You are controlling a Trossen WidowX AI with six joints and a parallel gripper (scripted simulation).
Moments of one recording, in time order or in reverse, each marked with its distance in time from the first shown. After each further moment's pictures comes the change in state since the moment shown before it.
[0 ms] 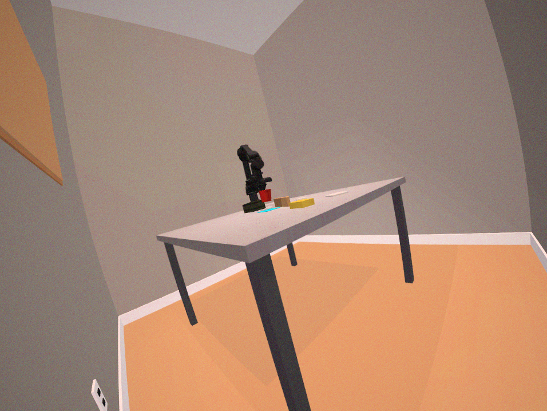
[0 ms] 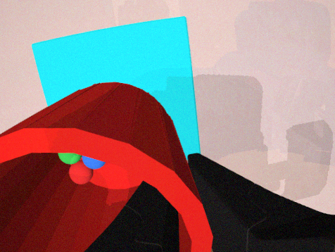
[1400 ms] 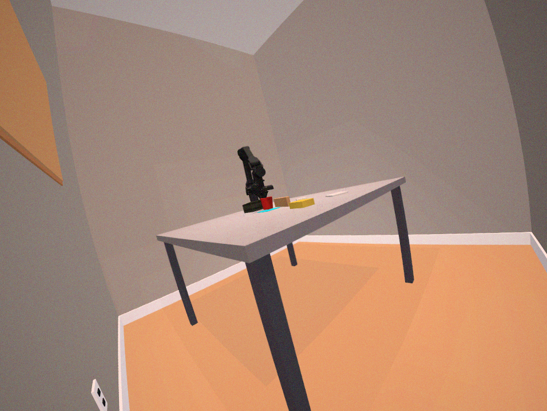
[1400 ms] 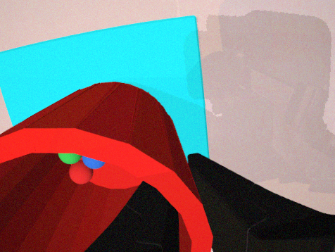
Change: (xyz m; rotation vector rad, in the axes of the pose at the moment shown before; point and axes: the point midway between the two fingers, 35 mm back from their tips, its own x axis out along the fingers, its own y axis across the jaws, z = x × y) arm 0.048 -0.003 0.001 0.000 0.001 -0.003
